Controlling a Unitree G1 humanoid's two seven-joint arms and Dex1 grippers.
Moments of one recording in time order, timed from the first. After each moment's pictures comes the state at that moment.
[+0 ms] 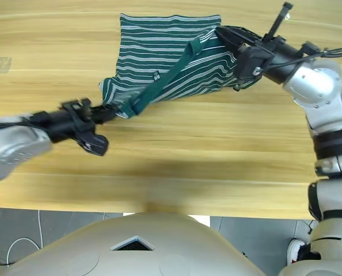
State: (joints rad) left arm -0.12 1.24 -0.30 -0.59 0.48 -0.24 -0.56; right arm -0.44 -0.92 0.32 0.23 -0.02 -0.70 0.50
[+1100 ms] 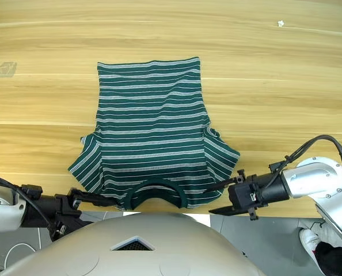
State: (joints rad) left arm 0.59 1.20 0.07 -0.88 -0.06 -0.05 -1.11; right arm 0.31 -1.19 0.17 -0.51 0.35 -0.10 1.16
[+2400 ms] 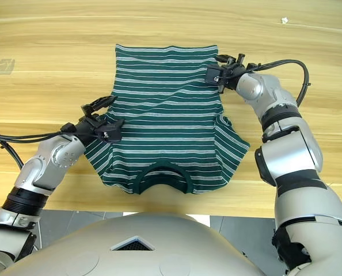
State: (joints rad) left arm 0.02 0.62 -0.34 -0.03 0.69 -0.21 -0.30; right arm -0.85 -0.44 0.49 1.28 -0.57 -0.54 0.22
